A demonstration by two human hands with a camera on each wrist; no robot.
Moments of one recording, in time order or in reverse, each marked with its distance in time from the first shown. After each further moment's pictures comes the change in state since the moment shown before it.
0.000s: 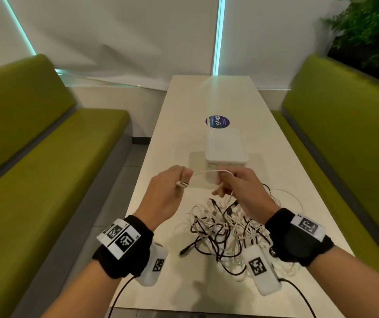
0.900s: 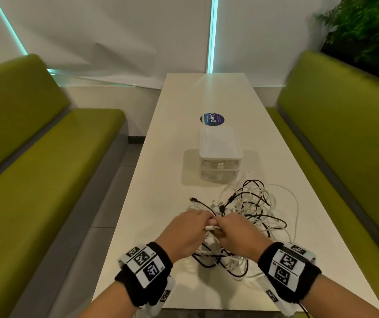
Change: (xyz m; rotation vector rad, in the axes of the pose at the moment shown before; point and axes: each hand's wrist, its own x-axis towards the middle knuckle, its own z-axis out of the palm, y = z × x) left_hand -0.042 0.005 0.077 0.144 -0.488 0.065; right_hand -0.045 0.074 0.004 -1.144 -0.308 -0.070
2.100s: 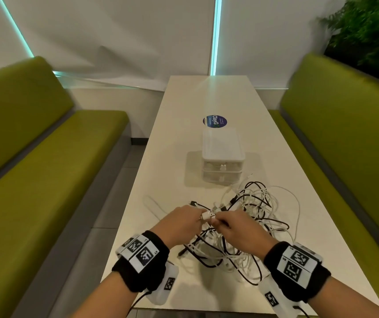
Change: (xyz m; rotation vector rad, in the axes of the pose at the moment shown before) left_hand 0.007 0.003 -0.034 -0.068 -0.182 -0.181; right_hand 0.002 0.002 -0.010 0.255 0.044 0.021
